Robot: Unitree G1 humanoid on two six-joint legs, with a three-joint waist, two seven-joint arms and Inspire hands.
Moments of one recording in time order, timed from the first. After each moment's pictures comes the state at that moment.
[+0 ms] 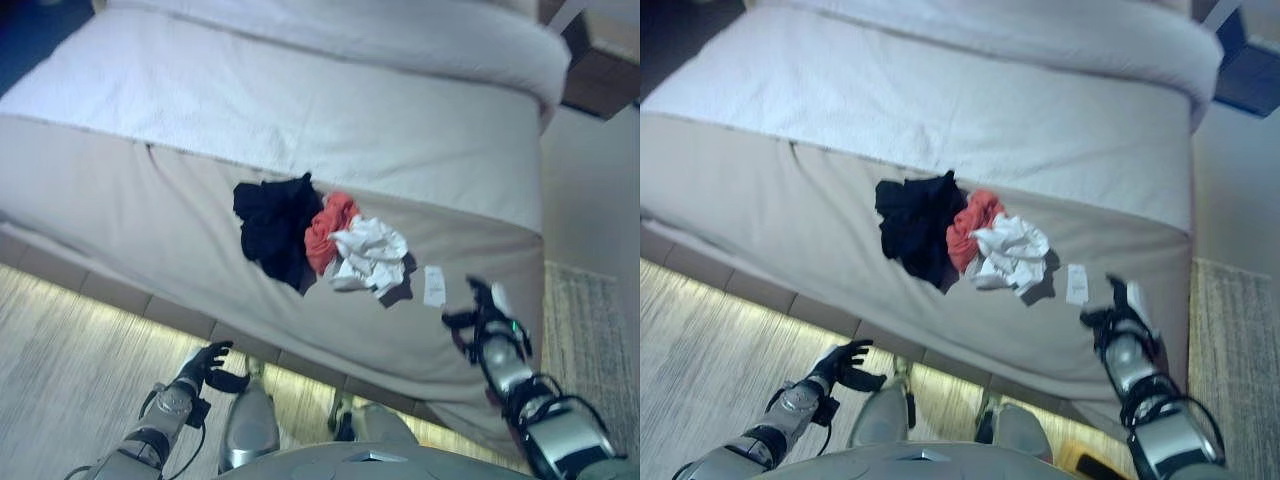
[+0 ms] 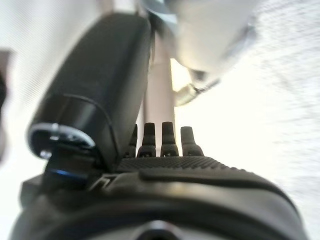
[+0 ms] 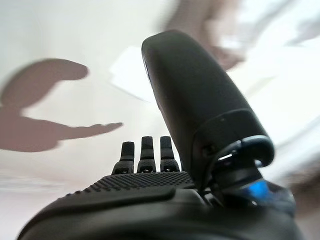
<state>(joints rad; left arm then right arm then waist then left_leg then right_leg) -0.13 0.42 -0.31 1.15 -0.06 -0.17 0.03 -0.43 -0.51 0.29 1.03 -0.02 -0.14 -0.37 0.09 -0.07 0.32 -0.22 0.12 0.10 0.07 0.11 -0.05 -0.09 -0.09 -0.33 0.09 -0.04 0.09</state>
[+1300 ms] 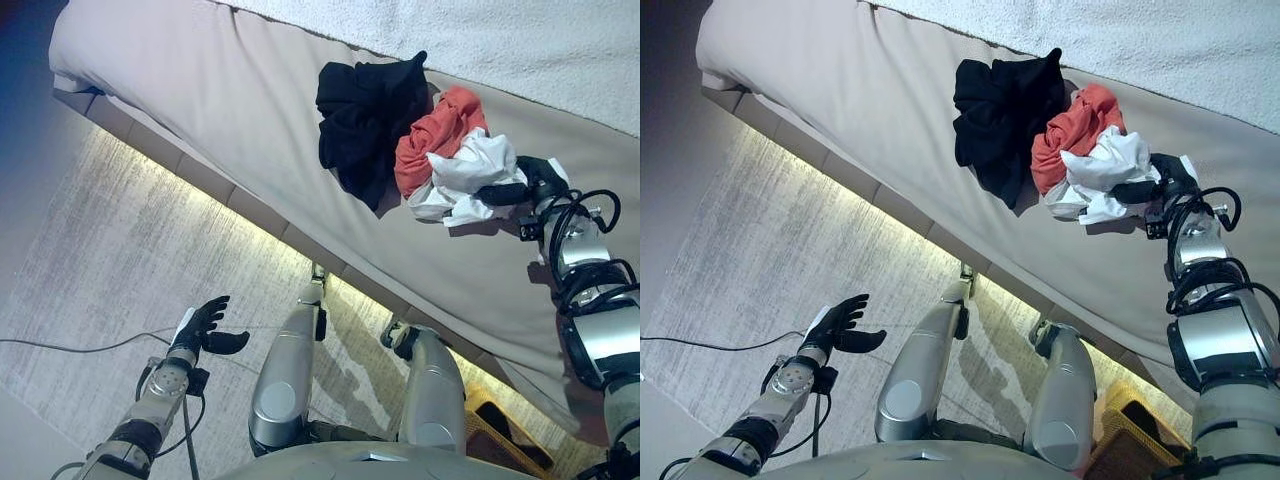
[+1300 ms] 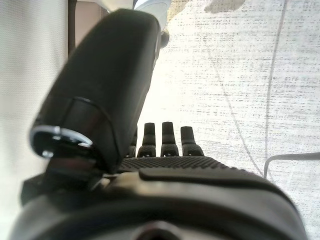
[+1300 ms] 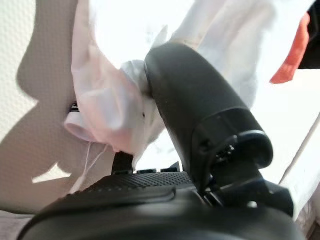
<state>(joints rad) -0.07 0.46 -0.27 0.88 -0.13 -0.23 0.06 -0.79 -0.74 0.27 1.15 0.33 -0.09 0.01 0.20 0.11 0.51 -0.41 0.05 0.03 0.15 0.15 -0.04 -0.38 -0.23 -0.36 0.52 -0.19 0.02</state>
